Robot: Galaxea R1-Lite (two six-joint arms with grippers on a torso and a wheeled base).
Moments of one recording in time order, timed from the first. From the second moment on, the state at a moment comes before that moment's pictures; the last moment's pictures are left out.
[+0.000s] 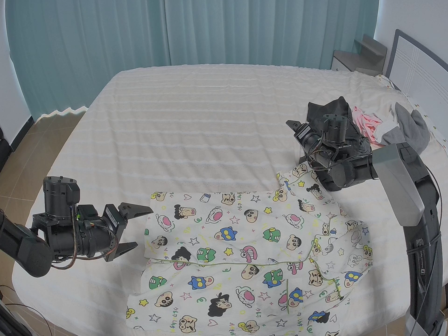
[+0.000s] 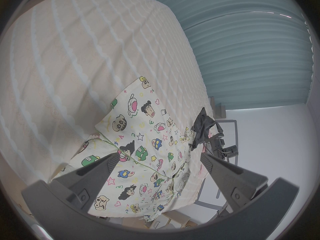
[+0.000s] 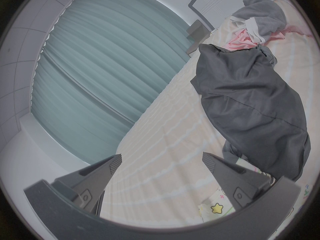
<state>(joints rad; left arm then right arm) -0.20 1.67 -0.44 -0.67 -0.38 -1.08 0.24 2.53 -1.81 -0.62 -0.04 0.86</state>
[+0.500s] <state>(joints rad) -0.20 1.67 -0.44 -0.67 -0.38 -1.08 0.06 2.41 -1.46 -0.62 0.12 0.64</state>
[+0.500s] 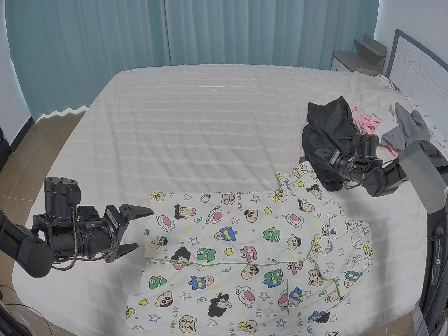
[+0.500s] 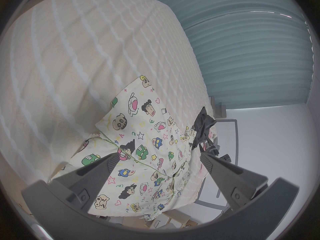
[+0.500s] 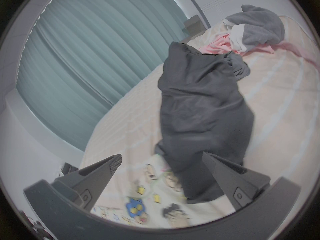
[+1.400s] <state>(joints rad) -0.23 1.67 -0.42 -0.70 -0.38 -1.08 0.09 2.50 -1.40 -0.62 0.20 0.47</state>
